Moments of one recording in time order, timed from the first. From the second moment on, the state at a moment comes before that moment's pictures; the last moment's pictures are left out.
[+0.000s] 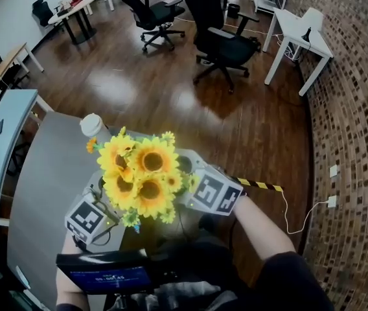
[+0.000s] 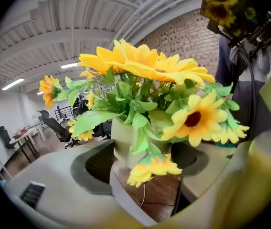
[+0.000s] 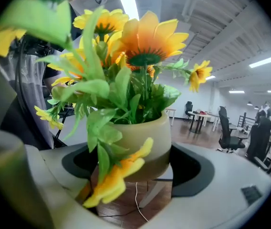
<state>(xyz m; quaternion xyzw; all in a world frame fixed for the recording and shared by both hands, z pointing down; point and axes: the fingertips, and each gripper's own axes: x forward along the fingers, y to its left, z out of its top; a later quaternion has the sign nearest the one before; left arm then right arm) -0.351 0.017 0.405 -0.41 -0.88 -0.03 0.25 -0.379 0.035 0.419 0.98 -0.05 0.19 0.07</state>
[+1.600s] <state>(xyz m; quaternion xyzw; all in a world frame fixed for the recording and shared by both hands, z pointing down) -0.388 0.325 0.391 -0.36 -0.90 0.01 0.24 -0.418 0.340 0.406 0.97 0.02 0.22 0.08</state>
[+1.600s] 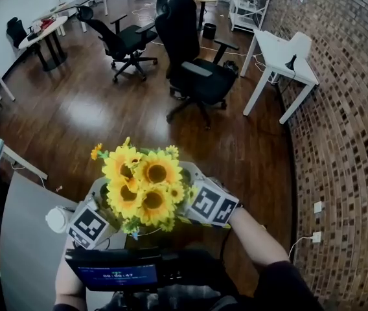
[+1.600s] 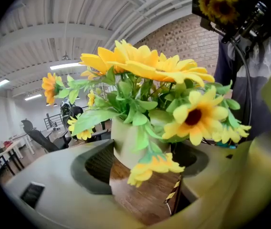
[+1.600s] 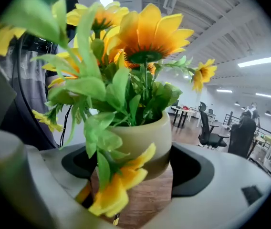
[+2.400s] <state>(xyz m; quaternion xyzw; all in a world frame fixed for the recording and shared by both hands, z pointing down) -0.366 0.453 0.410 -0.47 -0.84 -0.05 0.27 -0.391 0.474 0.428 0.97 -0.12 0.20 0.07</state>
